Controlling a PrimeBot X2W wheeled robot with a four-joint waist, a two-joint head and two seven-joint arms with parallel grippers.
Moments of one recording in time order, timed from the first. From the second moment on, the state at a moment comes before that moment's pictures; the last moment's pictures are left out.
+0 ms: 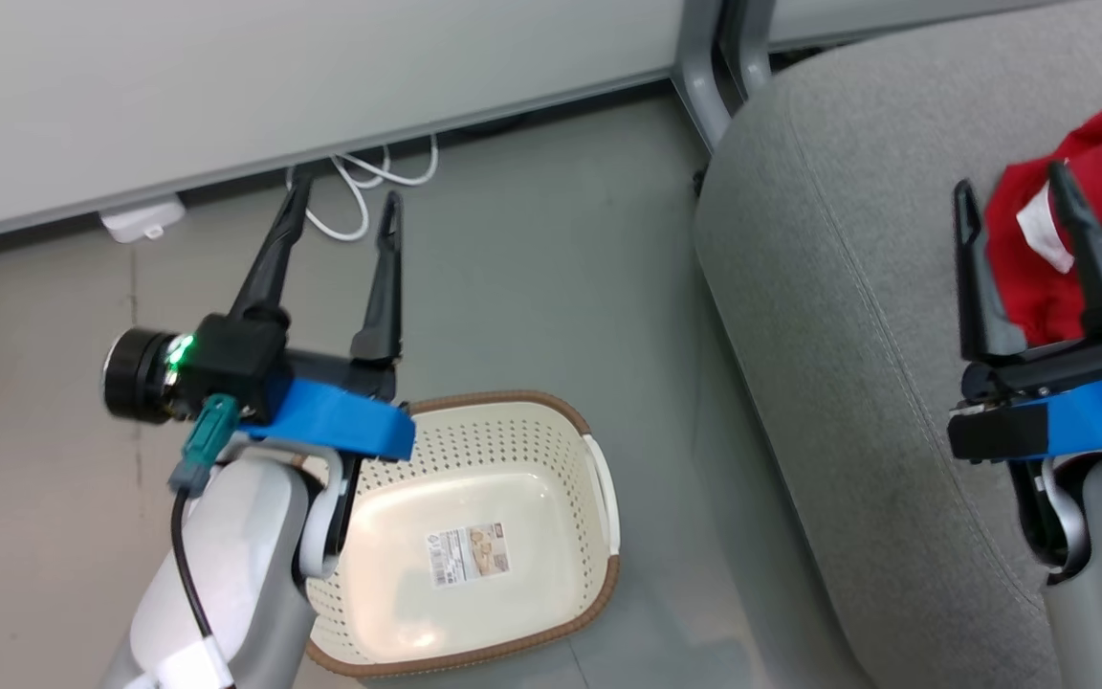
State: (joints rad) left arm -0.49 0.19 -0.38 0.25 -0.29 0.06 -0.26; right arm -0.40 -0.22 -0.01 0.15 0.13 0.13 -0.26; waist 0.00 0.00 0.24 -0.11
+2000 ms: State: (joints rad) left arm -0.01 0.05 -0.02 0.31 -0.16 -0.09 -0.26; right arm -0.01 -0.06 -0.04 0.27 0.16 0.13 -0.26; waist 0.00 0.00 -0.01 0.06
